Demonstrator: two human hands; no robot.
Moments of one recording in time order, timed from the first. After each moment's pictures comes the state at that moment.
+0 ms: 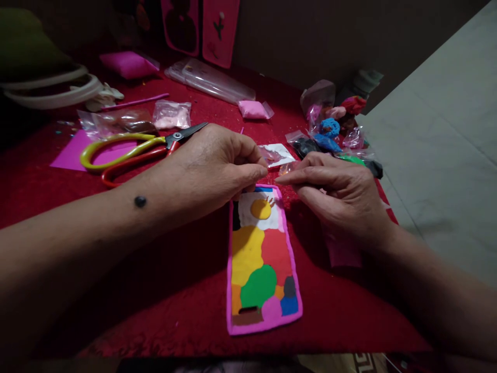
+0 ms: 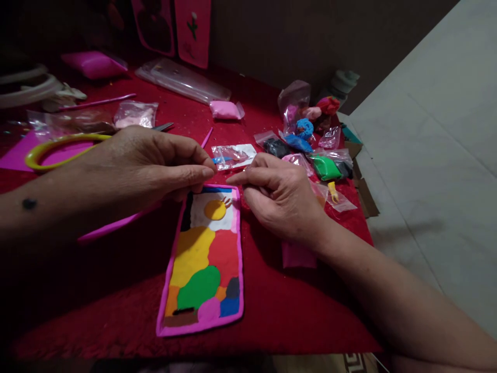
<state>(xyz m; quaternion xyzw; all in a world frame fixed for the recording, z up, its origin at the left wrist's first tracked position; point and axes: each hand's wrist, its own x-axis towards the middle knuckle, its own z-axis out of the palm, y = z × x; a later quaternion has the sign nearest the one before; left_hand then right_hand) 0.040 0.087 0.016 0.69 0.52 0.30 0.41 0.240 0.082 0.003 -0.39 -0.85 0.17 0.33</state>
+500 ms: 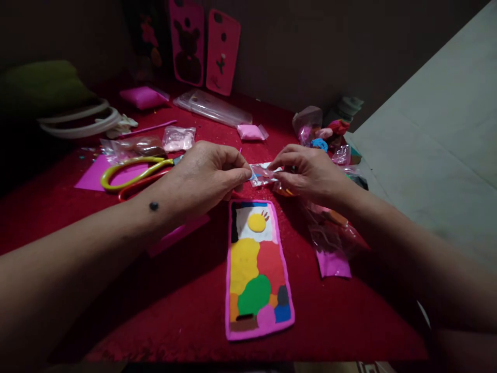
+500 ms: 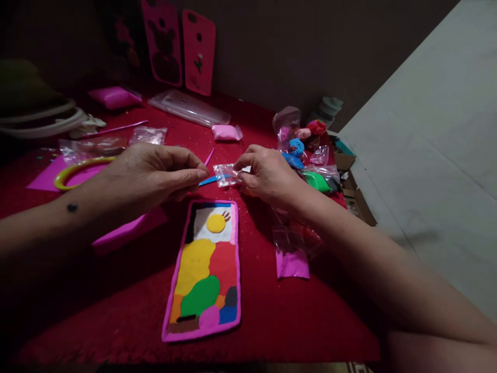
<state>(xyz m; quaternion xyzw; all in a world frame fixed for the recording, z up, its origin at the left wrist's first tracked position) 0.029 0.099 0.013 0.66 0.54 0.34 0.40 0.235 0.144 0.021 -0.42 -0.88 0.11 0.17</state>
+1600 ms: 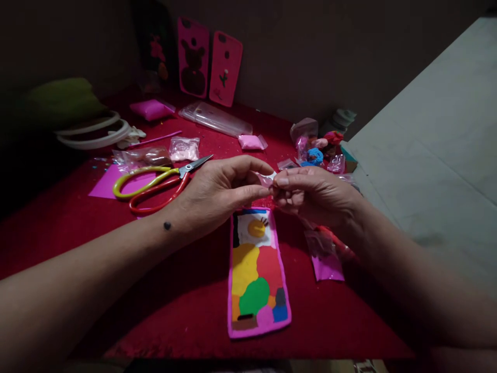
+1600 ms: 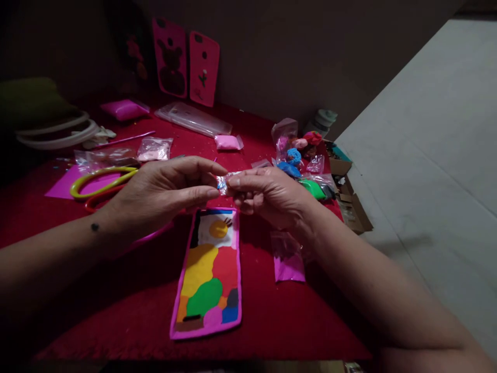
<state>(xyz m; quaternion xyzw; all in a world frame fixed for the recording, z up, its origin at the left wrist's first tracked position) 0.037 0.089 0.012 0.62 0.37 0.47 0.51 0.224 0.118 0.034 -0.41 -0.47 0.72 0.30</state>
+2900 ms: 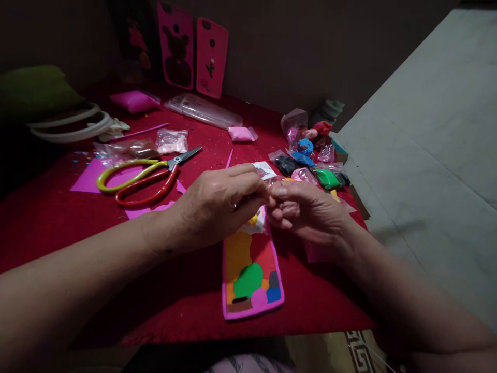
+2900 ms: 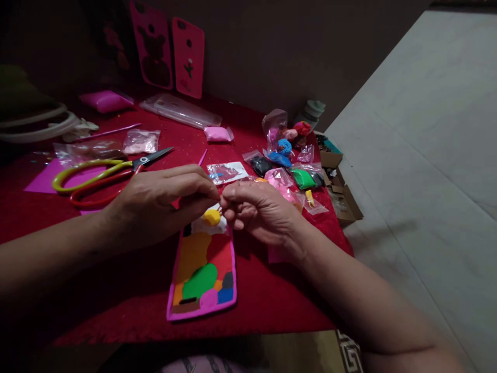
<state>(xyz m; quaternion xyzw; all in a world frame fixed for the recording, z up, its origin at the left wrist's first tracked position) 0.039 0.074 0.009 0.84 0.31 0.41 0.20 0.228 0.075 0.017 -0.41 -0.38 0.76 0.34</state>
